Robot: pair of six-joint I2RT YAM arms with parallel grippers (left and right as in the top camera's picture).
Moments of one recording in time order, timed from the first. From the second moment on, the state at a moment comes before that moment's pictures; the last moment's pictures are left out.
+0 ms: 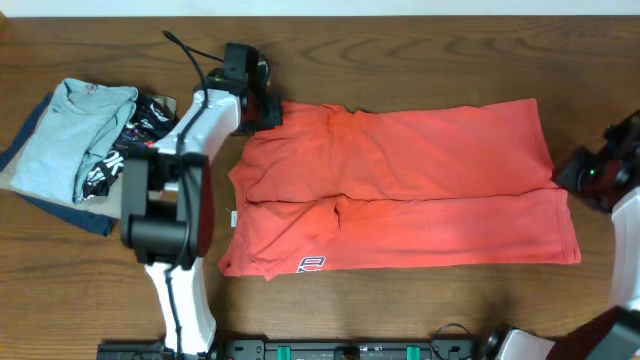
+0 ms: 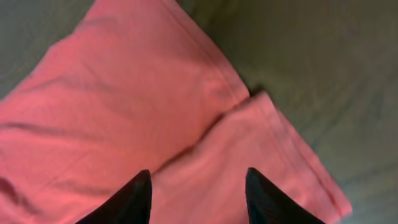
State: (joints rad) left arm -0.15 2.11 1.54 -0.61 0.21 -0.26; right arm -0.47 1.44 1.09 -0.77 -0.13 0.19
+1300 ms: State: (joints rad) left arm -0.15 1.93 1.51 -0.79 0.21 -0.27; right arm -0.32 2.20 1.38 0.00 -0.11 0.12
